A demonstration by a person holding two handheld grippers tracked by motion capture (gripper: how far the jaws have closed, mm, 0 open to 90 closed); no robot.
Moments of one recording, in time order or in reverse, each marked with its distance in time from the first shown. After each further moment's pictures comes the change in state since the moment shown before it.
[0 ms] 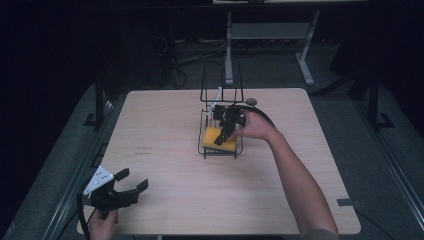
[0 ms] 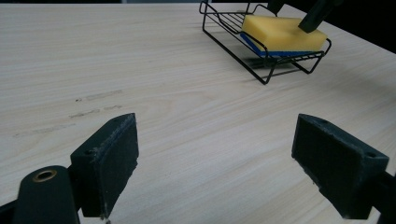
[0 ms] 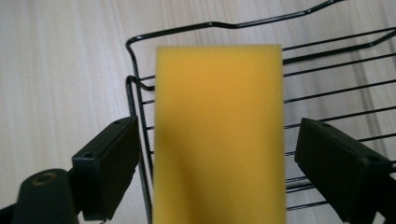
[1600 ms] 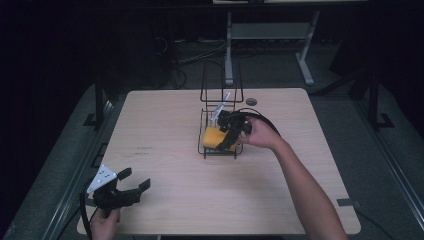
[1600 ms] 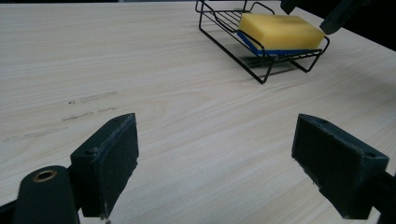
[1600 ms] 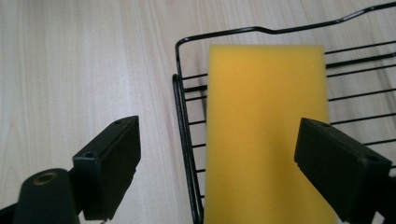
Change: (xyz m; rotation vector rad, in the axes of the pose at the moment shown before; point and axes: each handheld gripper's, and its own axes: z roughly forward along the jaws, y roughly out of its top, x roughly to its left) left arm -0.004 0.002 0.005 0.006 -0.008 0.007; right arm 0.025 -0.018 -0.009 -0.102 0.020 -0.030
